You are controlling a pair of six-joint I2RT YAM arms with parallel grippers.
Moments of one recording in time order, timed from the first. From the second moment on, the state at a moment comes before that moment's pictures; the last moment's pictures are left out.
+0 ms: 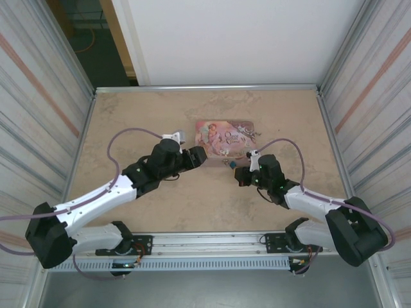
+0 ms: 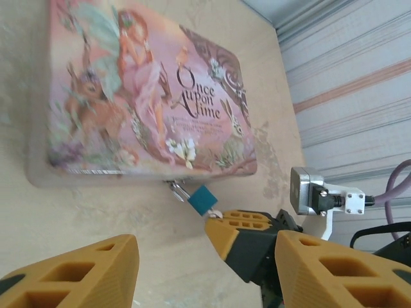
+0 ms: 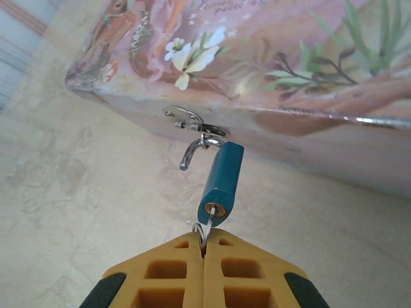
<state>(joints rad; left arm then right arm) -0.82 1.15 0.83 -0.18 -0.05 -0.91 0.52 1.18 0.33 0.27 -0.28 0.53</state>
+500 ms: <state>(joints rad) -0.79 1.14 0.84 -0.23 -0.12 -0.80 0.48 1.31 0.31 0.38 -0.41 0.70</state>
